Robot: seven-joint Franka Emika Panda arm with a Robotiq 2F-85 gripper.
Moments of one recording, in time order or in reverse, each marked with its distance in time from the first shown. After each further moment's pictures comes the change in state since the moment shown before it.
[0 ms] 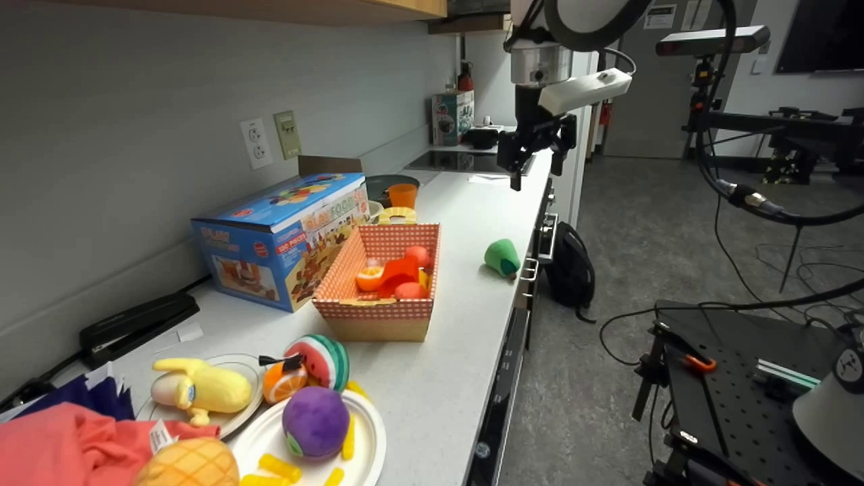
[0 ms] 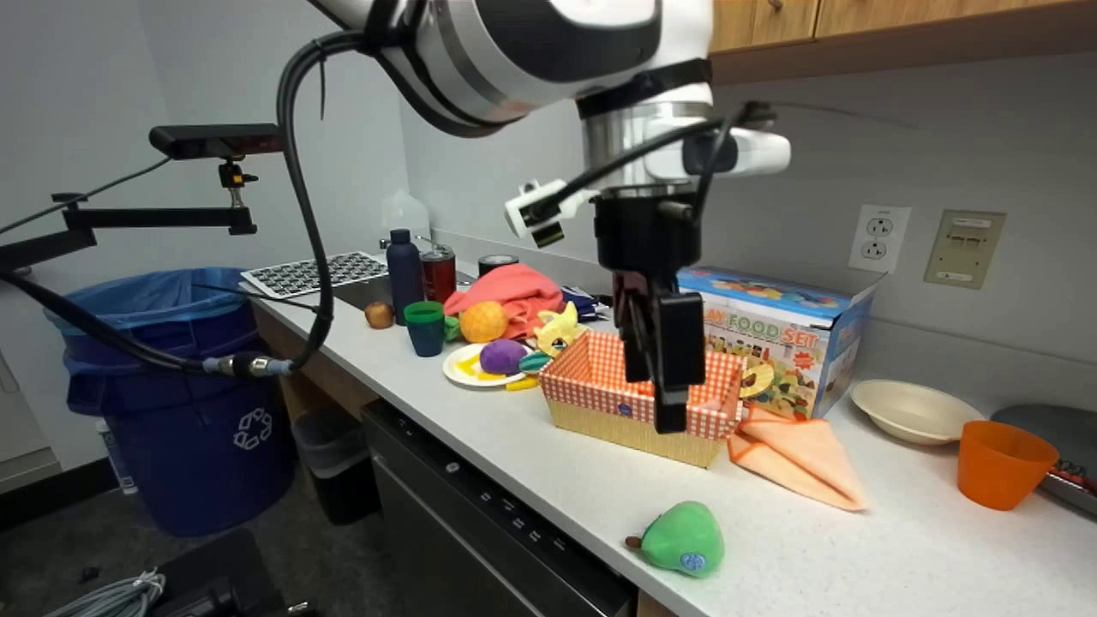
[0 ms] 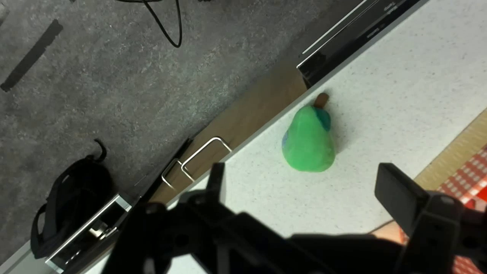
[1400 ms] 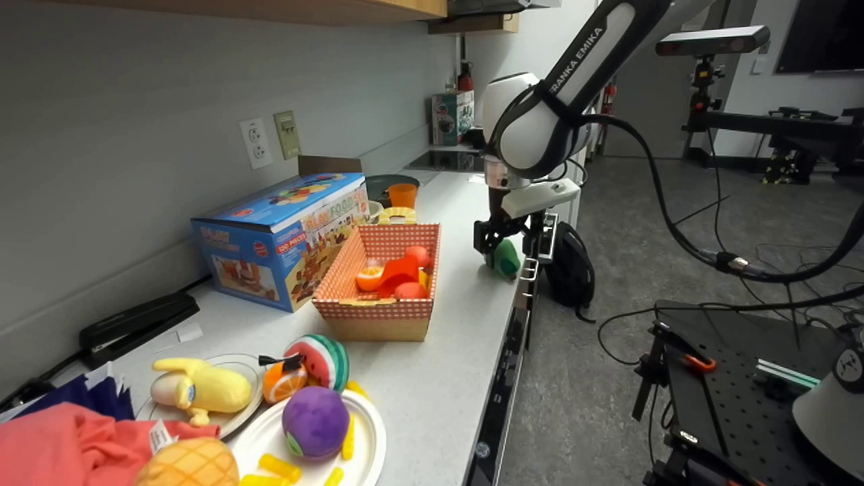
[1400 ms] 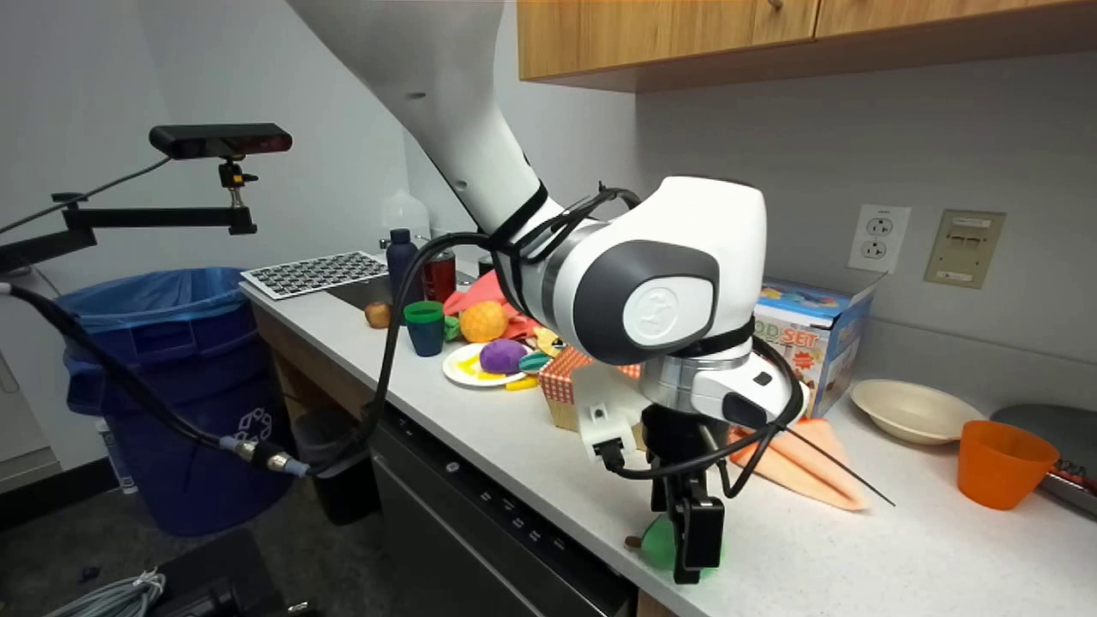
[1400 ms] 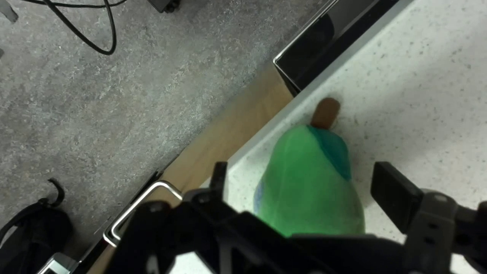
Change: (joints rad) arm 0.054 0.438 -0.081 0.053 0.155 0.346 -0.058
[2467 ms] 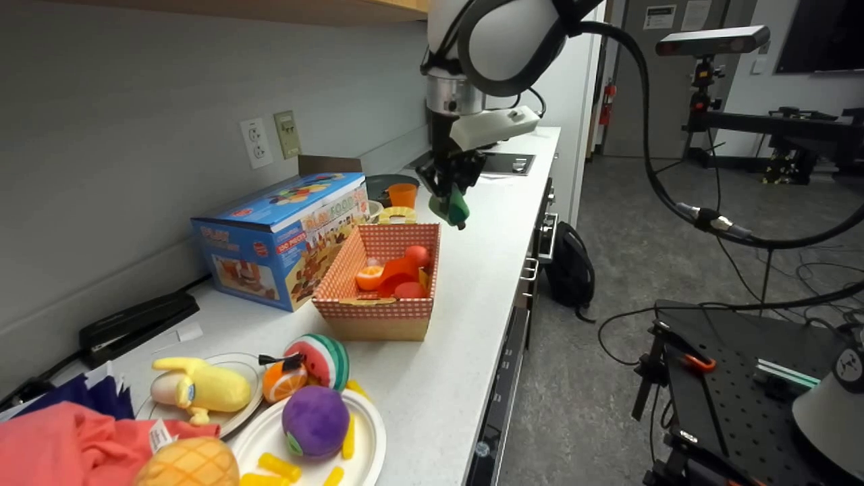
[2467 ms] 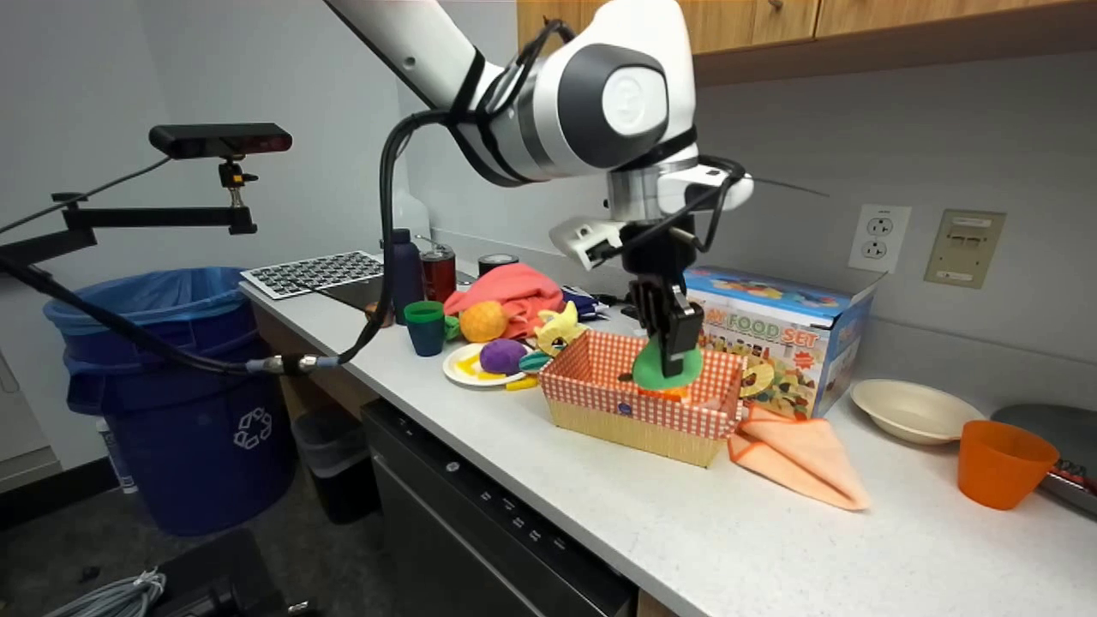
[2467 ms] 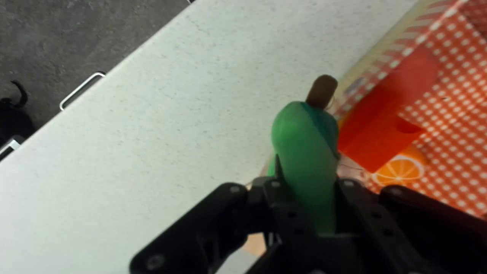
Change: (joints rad) arm 0.184 -0.158 0.015 0.168 -0.118 -0.159 0.088
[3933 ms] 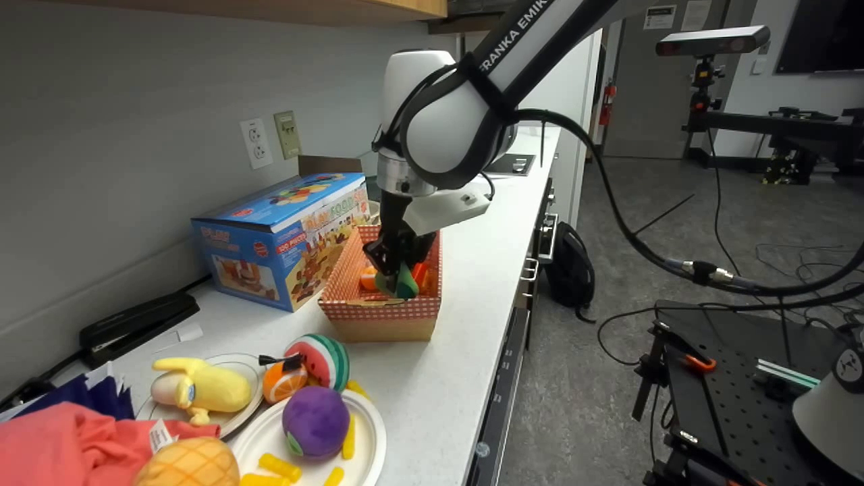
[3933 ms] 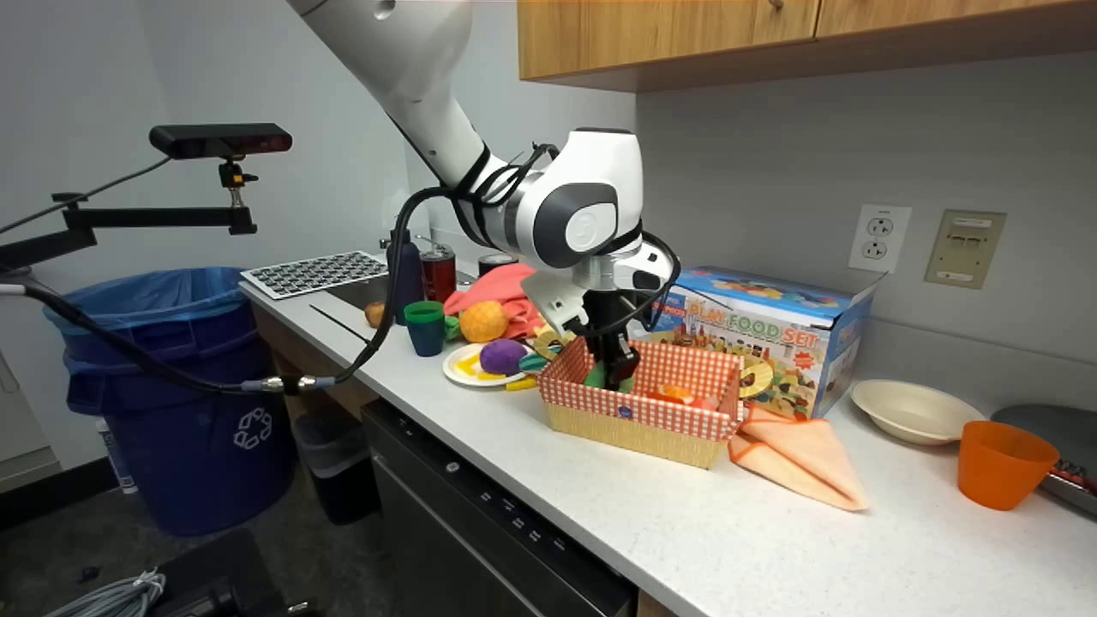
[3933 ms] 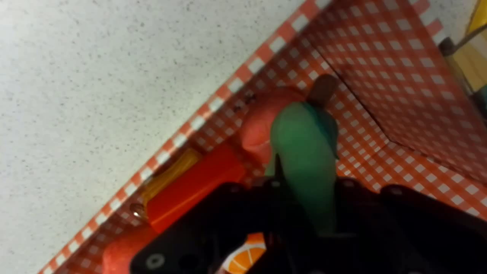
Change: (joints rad) arm 0.039 0.256 0.122 0.078 0.227 0.208 -0.165
